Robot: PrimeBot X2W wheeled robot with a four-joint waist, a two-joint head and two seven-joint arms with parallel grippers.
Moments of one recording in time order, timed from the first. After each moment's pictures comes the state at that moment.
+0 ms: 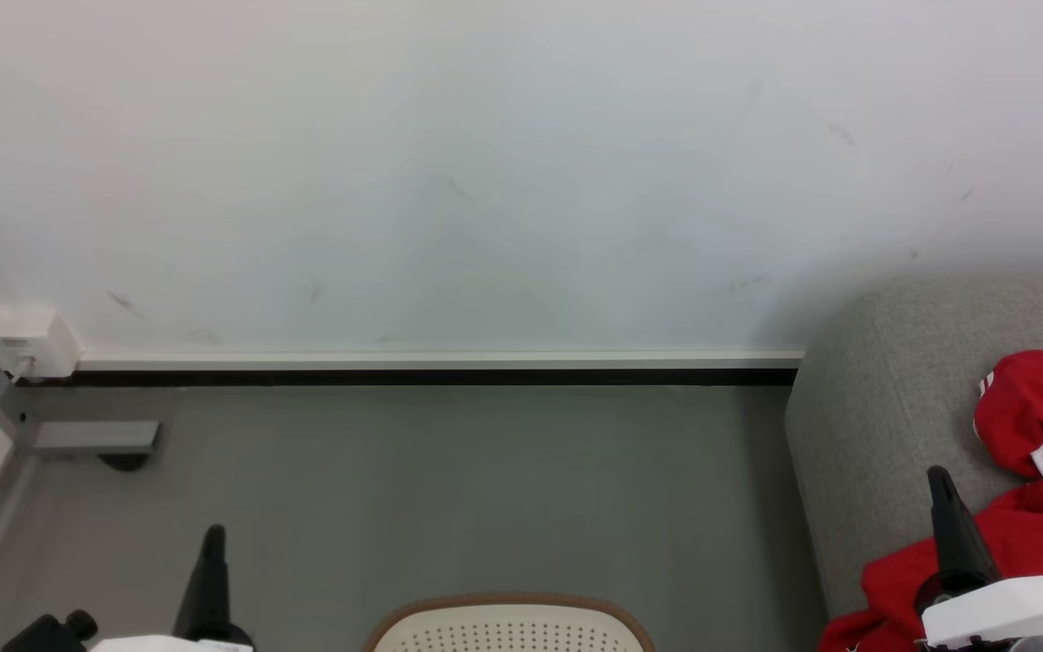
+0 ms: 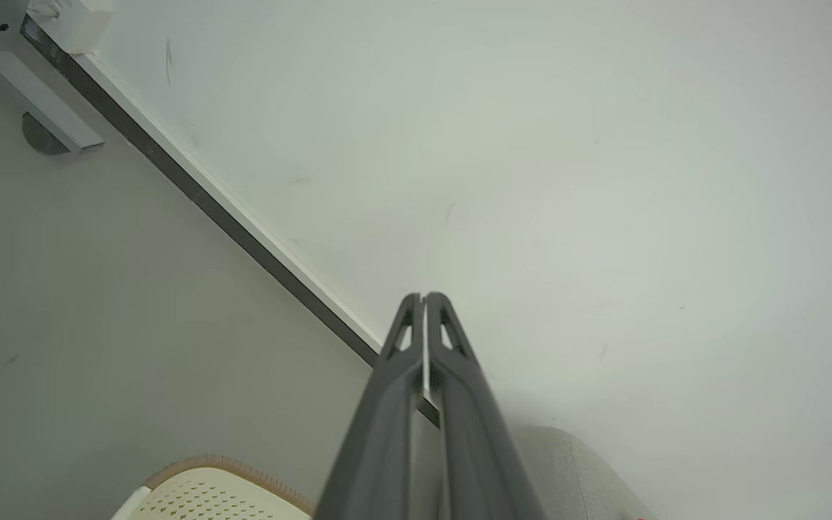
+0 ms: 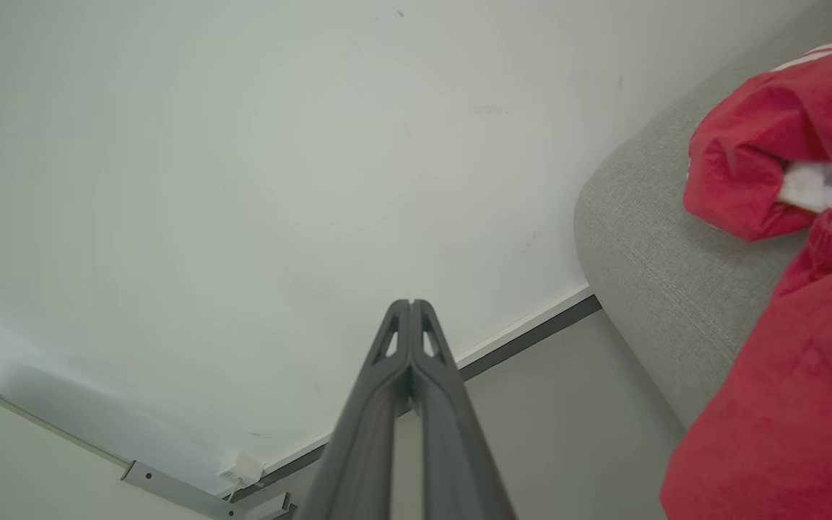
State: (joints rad) left arm -0.05 0.06 0.09 0.27 -0.90 -0.11 -0.09; right arm -0.14 -0.13 0.07 0.31 0.96 0.13 -0.08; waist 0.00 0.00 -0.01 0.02
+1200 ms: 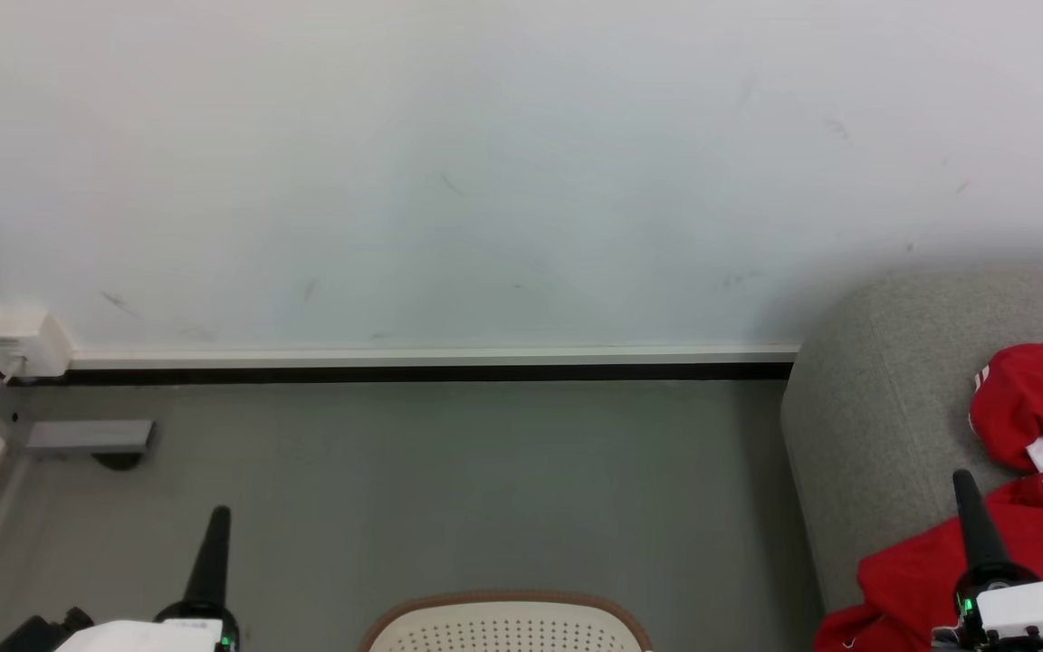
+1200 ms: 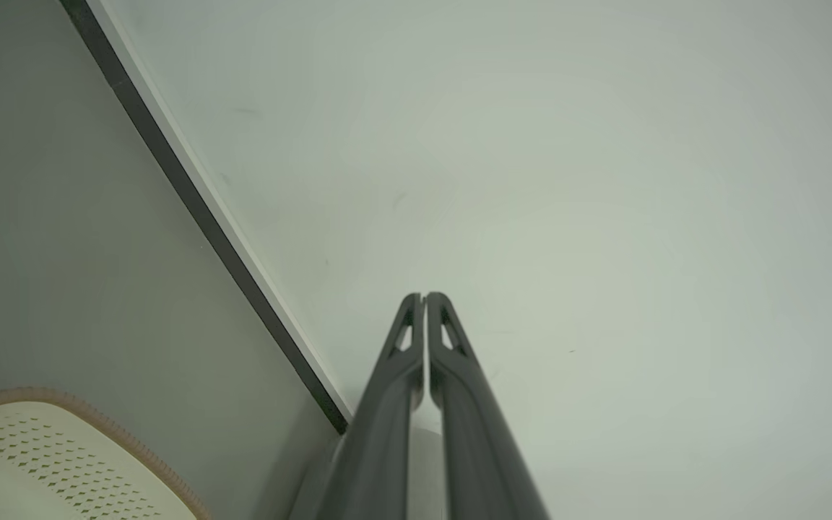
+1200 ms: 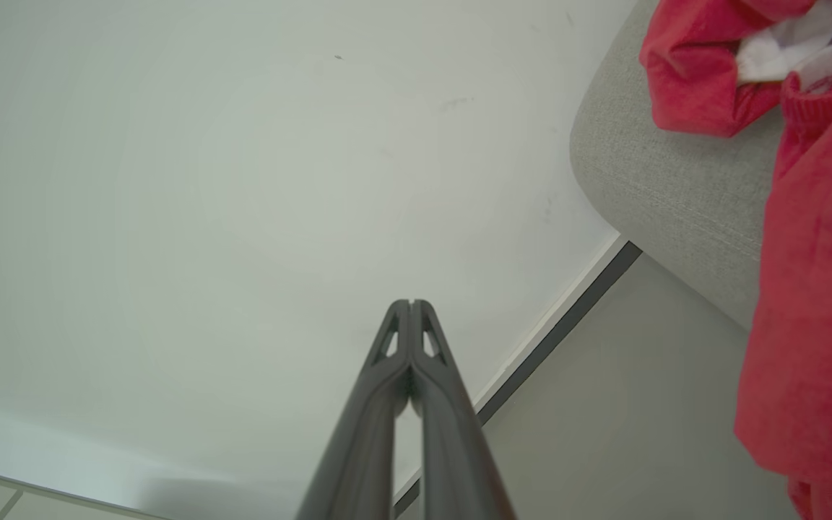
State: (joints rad) left arm -0.08 0.05 0.10 0.26 -1.27 -0.12 0.02; right arm -0.13 -0.09 -0.02 0.28 1.30 0.13 0.02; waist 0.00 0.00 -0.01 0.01
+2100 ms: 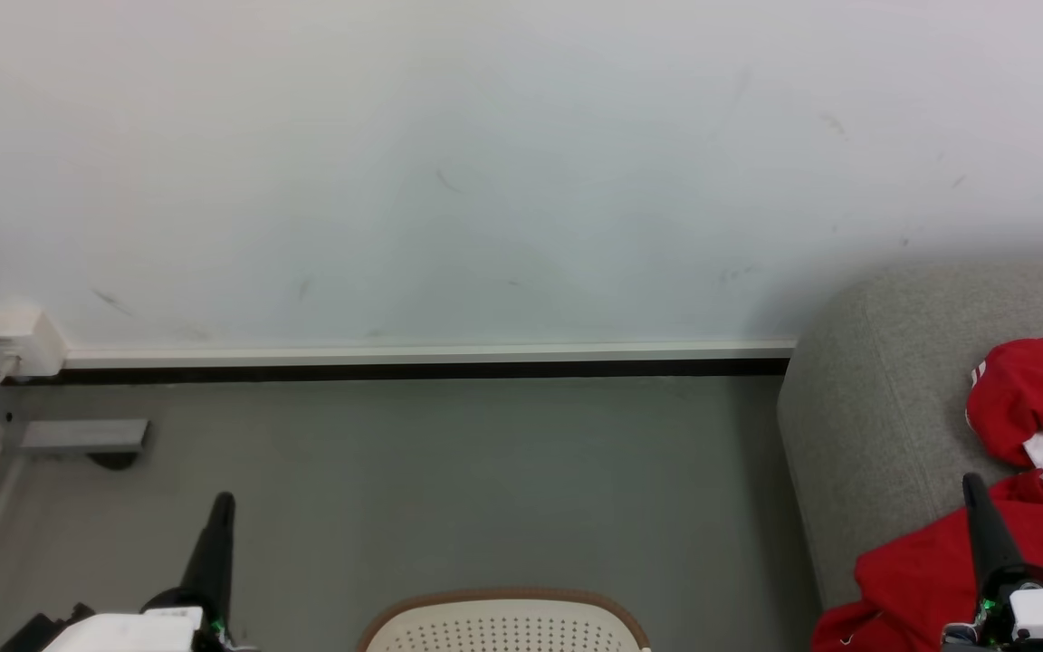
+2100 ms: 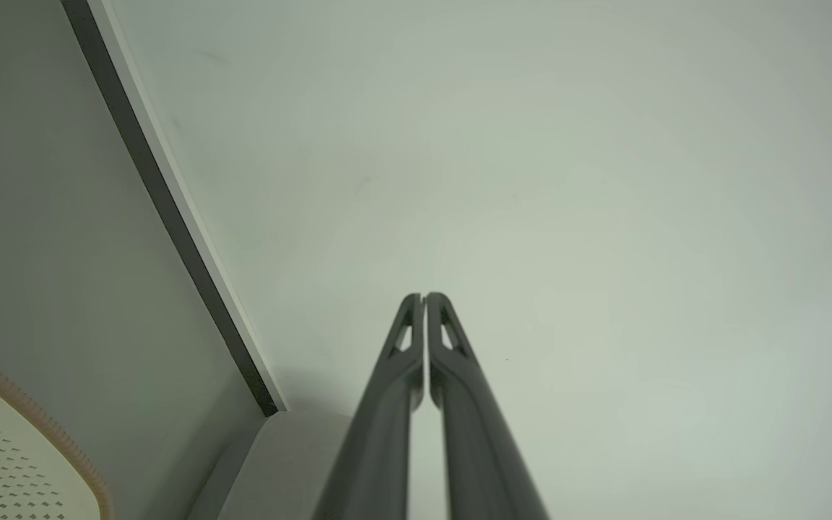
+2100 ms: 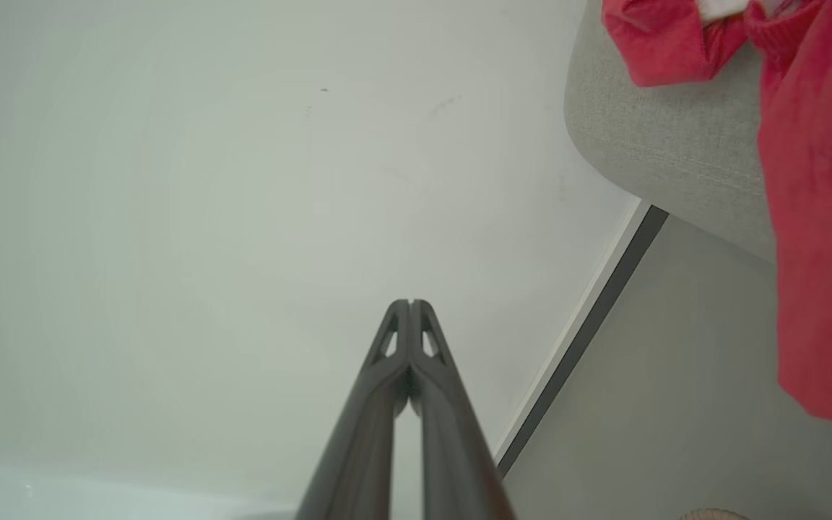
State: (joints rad) left arm -0.09 0.05 0.11 0.25 -1.47 -0.12 0.08; right arm -0.12 -0.06 -0.08 0.26 1.48 0.13 0.08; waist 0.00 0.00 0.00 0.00
